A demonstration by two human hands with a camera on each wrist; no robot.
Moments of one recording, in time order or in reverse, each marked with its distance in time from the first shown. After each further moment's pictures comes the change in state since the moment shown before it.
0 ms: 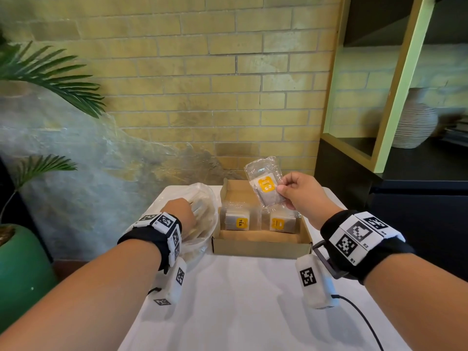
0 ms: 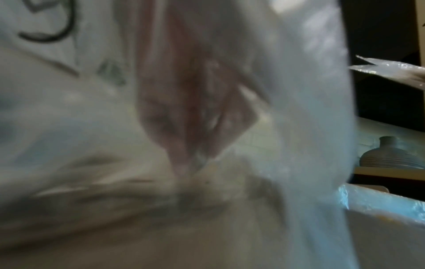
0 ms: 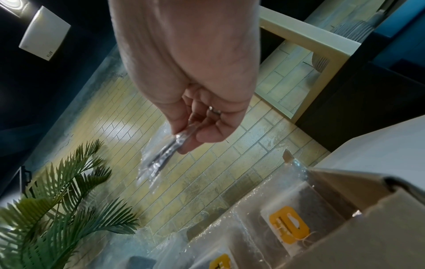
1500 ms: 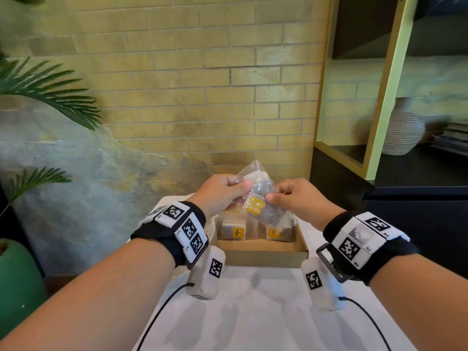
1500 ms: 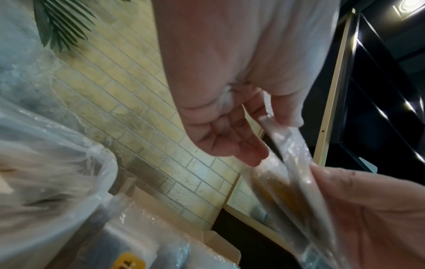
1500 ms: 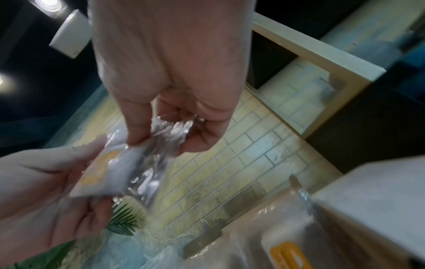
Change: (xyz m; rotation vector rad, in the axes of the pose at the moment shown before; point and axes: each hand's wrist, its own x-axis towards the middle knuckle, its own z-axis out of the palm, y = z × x) left_hand -0.055 0.075 -0.055 -1.123 -0.102 0.499; right_hand -0.004 -0.013 -0.014 -0.205 -0.148 -0.101
